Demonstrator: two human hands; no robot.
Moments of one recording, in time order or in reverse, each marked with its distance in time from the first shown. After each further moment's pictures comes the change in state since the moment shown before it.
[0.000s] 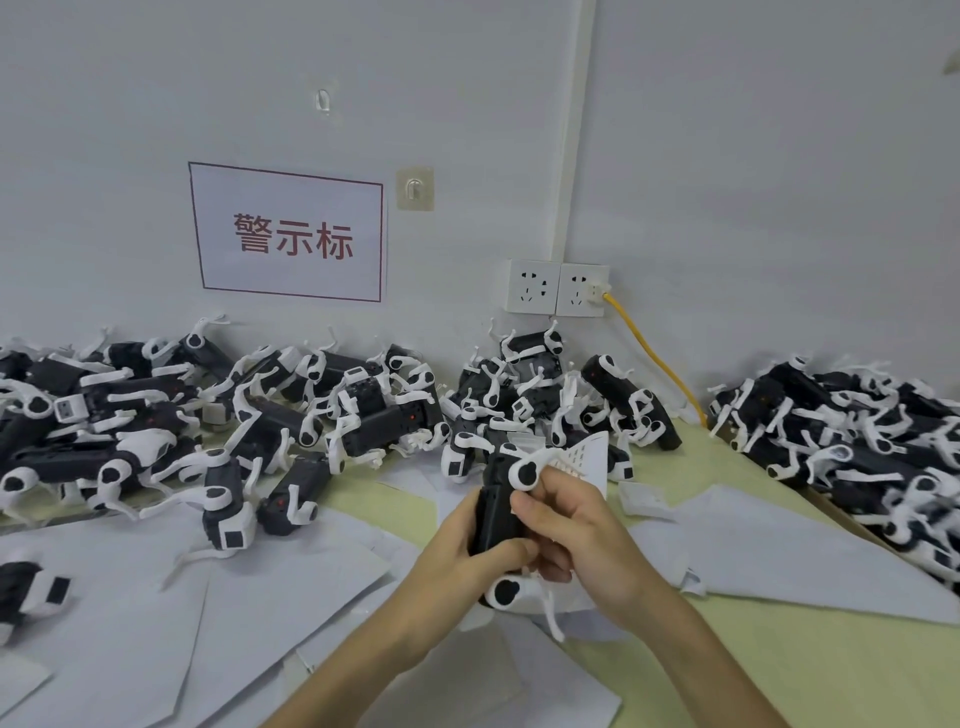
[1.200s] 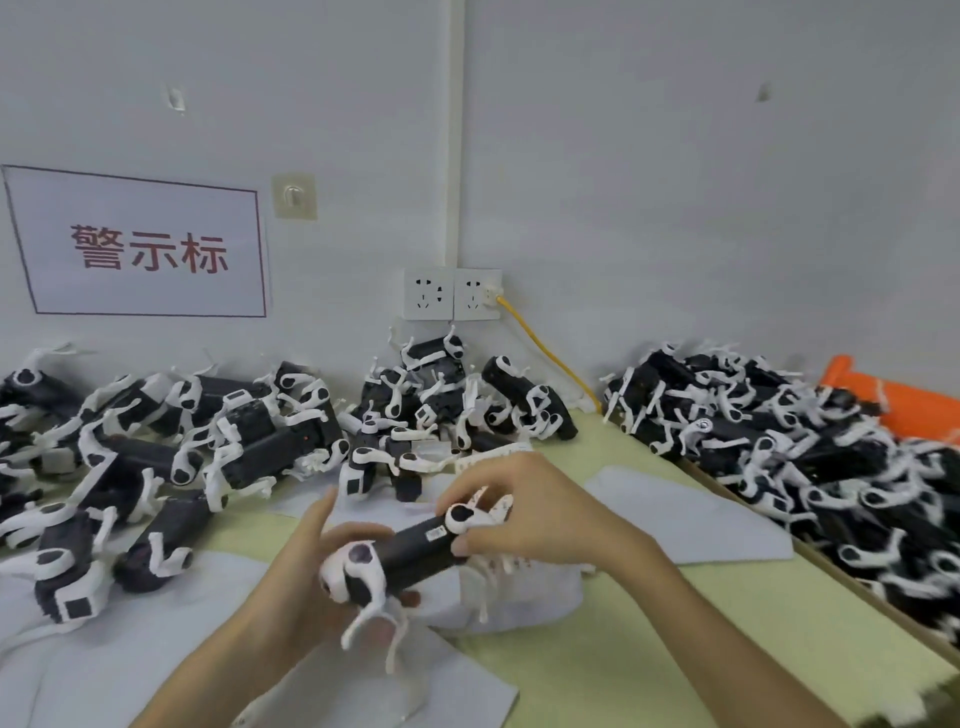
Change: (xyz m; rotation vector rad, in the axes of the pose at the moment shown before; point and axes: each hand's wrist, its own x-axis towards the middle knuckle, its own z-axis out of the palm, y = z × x) left_hand 0.015 -0.001 -0.029 -0.268 0.140 -0.422; right_hand -0.007 -0.034 -0.059 -0.742 -0.046 -0.104
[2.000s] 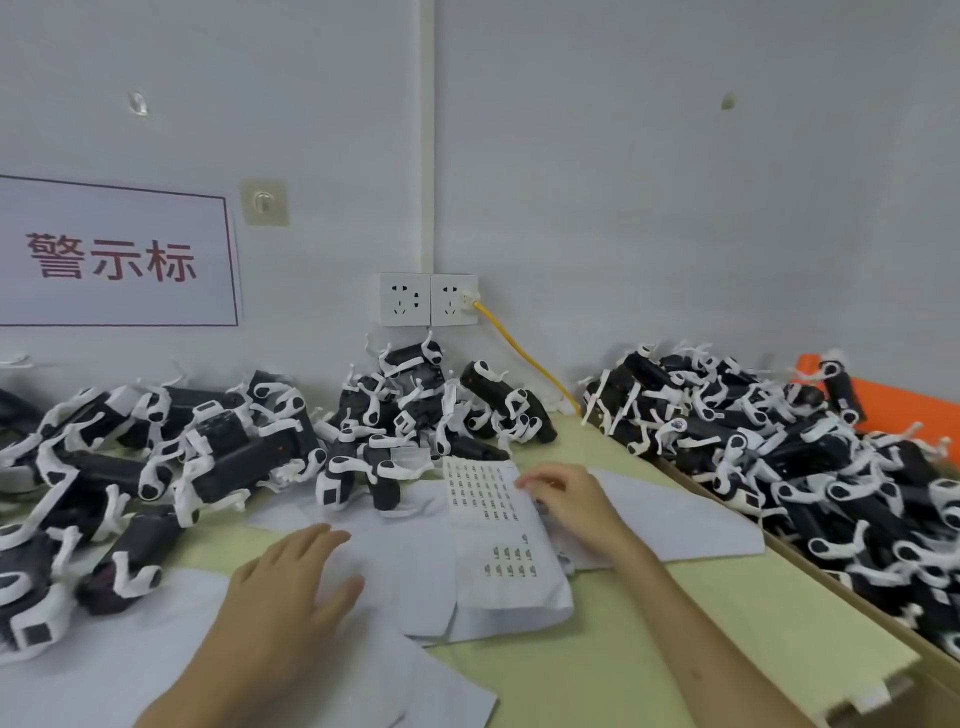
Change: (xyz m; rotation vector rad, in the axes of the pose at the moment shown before) left_hand 0.015 -0.018 -0.021 1.612 0.267 0.363; right_hand -0.003 0.123 -0.014 0.164 0.404 0.417
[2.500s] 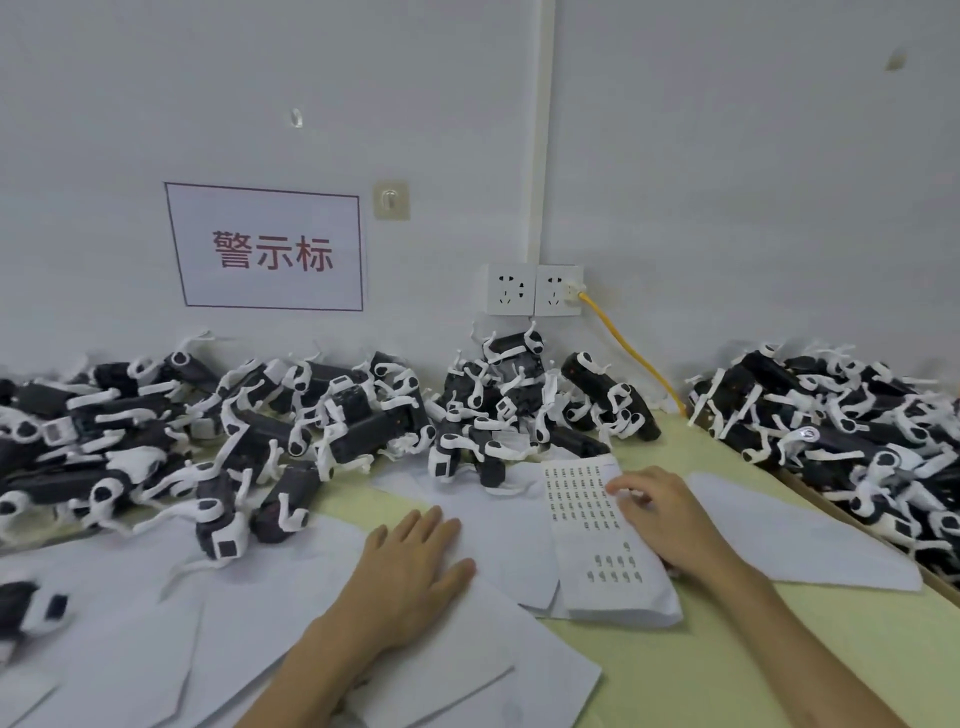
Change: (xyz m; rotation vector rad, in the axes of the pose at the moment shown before) left_hand 0.001 -0.010 0.020 0.093 -0.083 0.069; right_hand 0.003 0.021 0.016 -0.384 -0.052 -0.152
